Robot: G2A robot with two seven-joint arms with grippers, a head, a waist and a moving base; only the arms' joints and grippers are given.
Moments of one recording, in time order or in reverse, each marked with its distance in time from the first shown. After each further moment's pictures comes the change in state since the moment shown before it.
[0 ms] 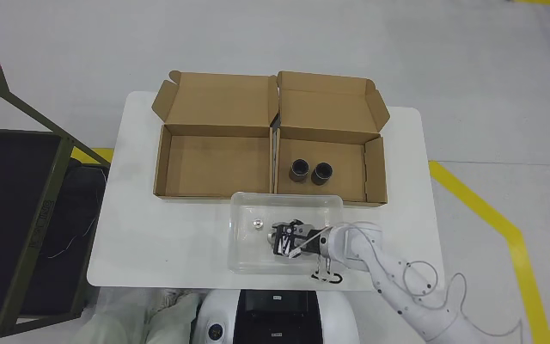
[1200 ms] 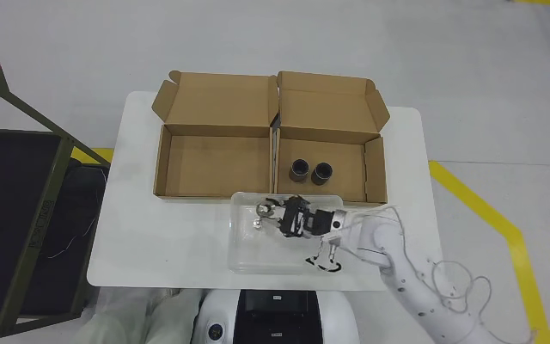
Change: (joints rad) left arm 0.000 0.000 0.000 0.000 0.000 0.000 0.000; right arm -0.035 0.018 0.139 -0.250 0.235 0.065 -0.033
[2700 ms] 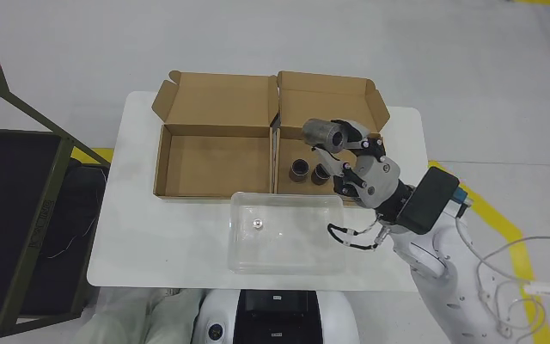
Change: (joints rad) left arm 0.000 0.000 0.000 0.000 0.000 0.000 0.000; right arm -0.096 0.000 0.275 -0.320 0.121 0.182 -0.436
